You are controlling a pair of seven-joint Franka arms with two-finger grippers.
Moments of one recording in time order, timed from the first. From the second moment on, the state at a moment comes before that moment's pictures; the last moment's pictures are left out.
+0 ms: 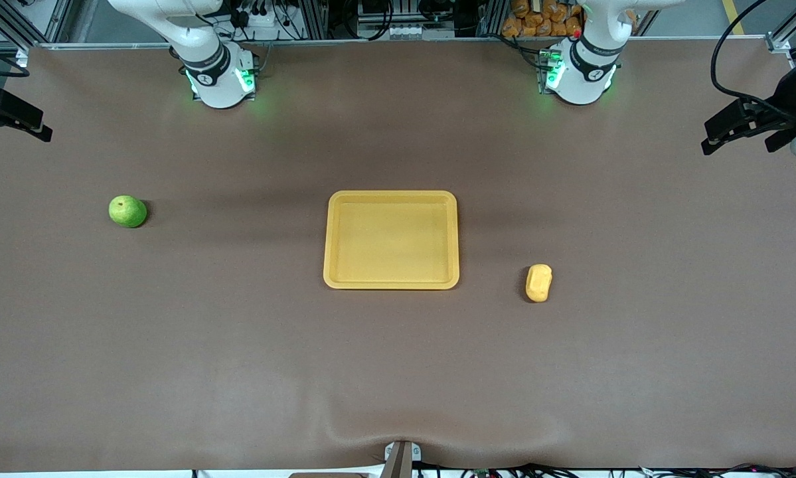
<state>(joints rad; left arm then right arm) -0.03 -0.06 -0.05 -1.53 0.04 1.50 -0.10 0.01 -0.05 -0.08 -1.50 -0.01 1.34 -0.03</state>
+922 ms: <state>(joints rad) -0.03 -0.05 -0.05 -1.54 0.04 1.50 -0.10 0.01 -0.05 -0.08 -1.50 -0.01 1.37 -0.03</state>
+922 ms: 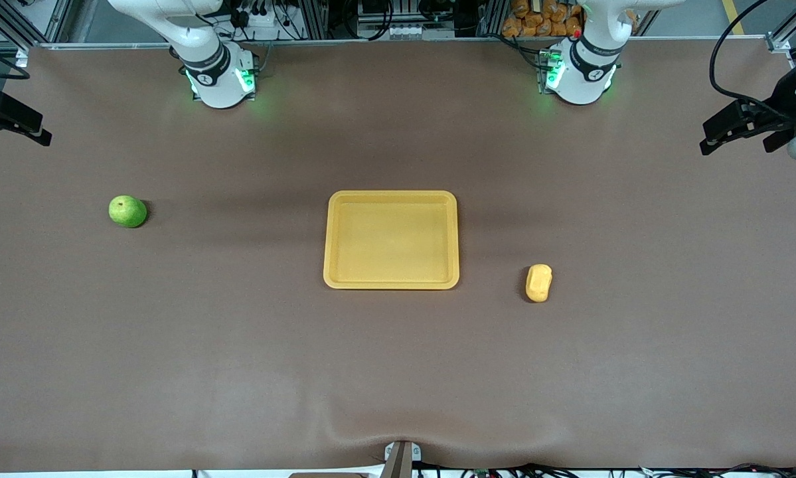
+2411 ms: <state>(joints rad) -0.04 0.06 -0.15 -1.87 0.04 1.88 -0.10 0.01 0.17 -0.09 -1.50 -0.01 1.43 -0.03</state>
